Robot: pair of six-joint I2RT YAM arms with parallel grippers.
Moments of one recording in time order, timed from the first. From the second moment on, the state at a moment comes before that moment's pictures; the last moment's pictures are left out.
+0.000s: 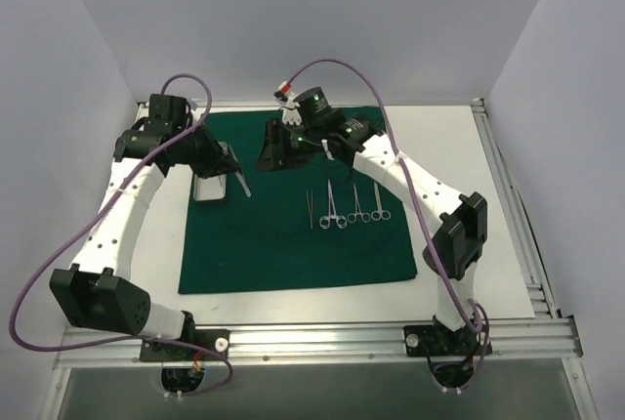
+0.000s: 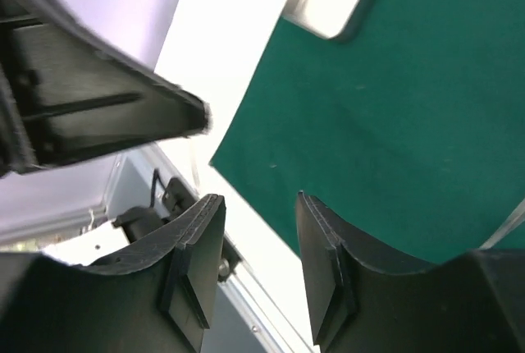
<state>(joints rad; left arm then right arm) -0.15 1.45 1.55 -0.97 0.33 -0.77 0.73 1.90 1.91 -0.65 -0.38 0.57</state>
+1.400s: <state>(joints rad) -0.10 1.20 1.46 -1.11 0.07 -0.74 0.88 1.92 1.70 -0.74 -0.04 0.60</state>
